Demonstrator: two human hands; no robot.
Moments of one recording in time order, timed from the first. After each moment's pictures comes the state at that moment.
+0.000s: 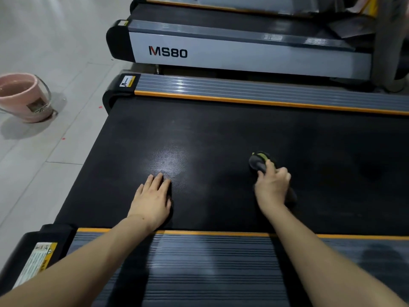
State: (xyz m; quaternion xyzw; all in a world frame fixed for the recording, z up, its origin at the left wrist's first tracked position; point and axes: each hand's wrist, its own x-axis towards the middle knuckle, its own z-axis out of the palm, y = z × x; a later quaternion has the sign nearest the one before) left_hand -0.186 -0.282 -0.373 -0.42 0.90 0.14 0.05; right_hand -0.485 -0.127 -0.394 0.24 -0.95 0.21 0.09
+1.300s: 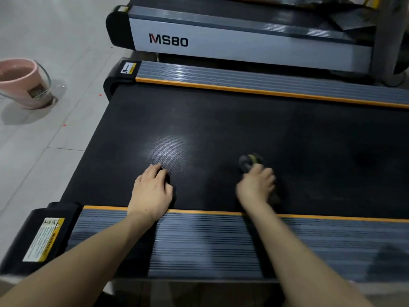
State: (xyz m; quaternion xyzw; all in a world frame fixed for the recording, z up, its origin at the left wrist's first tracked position) left_hand -0.169 -0.252 -0.377 -0.45 0.87 0.16 -0.11; right_hand -0.404 -0.119 -0.377 0.20 -0.97 0.13 0.00
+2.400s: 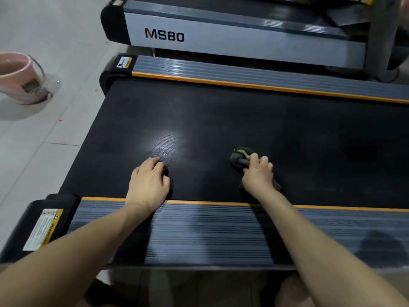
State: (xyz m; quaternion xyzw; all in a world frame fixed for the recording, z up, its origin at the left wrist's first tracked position) left_hand -0.167 -0.255 -0.377 -0.44 0.88 0.14 -0.11; right_hand -0.439 -0.099 -0.368 0.32 -0.94 0.11 -0.06
